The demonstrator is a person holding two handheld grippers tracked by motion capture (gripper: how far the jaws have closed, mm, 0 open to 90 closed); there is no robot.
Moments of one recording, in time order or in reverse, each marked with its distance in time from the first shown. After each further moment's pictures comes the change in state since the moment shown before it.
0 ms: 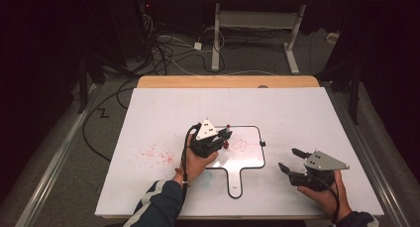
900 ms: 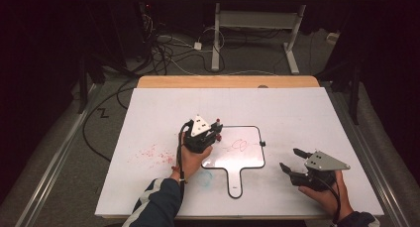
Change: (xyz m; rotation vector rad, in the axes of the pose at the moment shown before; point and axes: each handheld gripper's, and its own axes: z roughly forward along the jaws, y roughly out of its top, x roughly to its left) left arm 0.022 -0.007 -0.007 -0.024 0.153 -0.089; right arm -0.003 -0.002 0.000 0.011 -0.011 -0.012
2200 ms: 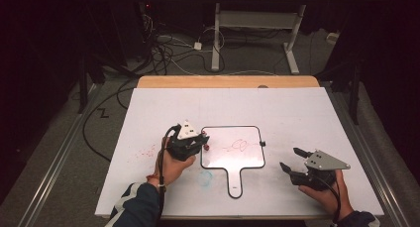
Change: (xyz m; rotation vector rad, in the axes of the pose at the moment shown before) left arm 0.004 0.002 -0.053 0.206 -0.052 0.070; right arm 0.000 0.003 -0.001 -0.005 -0.005 0.001
